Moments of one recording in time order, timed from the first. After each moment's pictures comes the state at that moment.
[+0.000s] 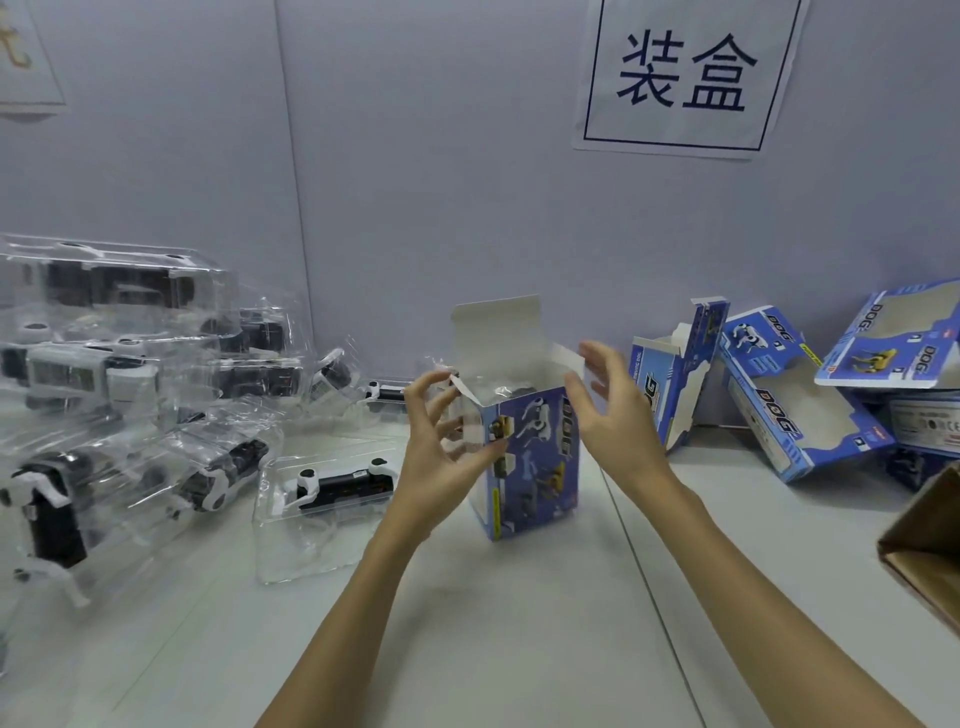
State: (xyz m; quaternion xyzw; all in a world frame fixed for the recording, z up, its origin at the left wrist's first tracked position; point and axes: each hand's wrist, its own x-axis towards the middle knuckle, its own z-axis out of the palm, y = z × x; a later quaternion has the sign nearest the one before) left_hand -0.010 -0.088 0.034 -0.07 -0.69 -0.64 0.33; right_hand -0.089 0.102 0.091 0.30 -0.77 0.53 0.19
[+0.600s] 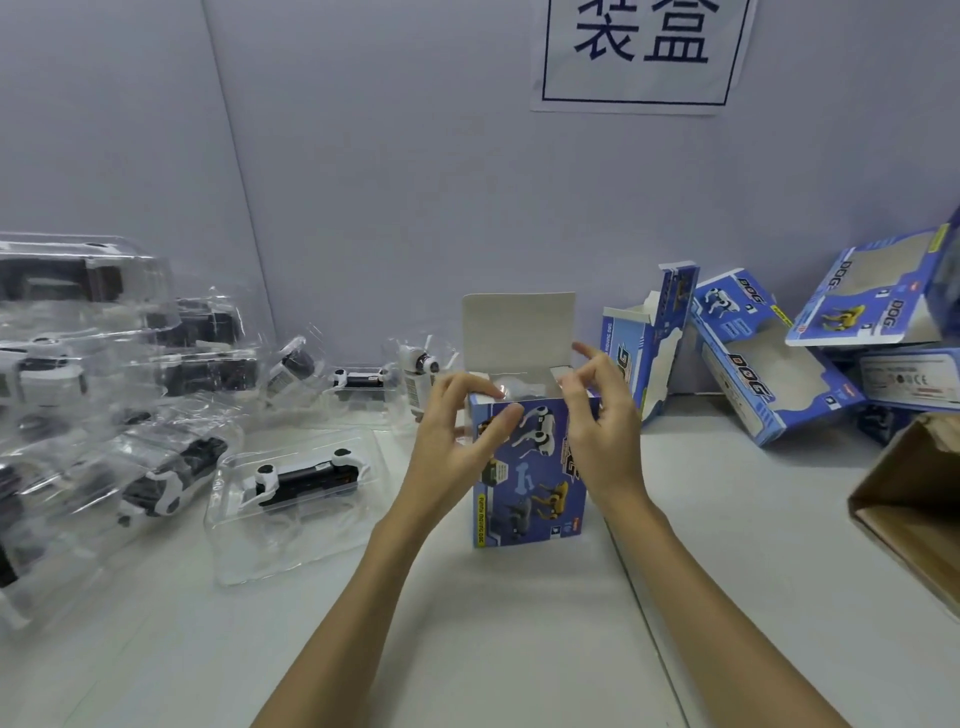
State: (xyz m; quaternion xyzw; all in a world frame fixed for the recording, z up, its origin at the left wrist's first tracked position) left_hand -0.022 -0.046 0.041 -0.11 -0.76 -0.54 0.35; right_hand -0.088 0.113 0.051 0.26 -0.69 0.61 0.27
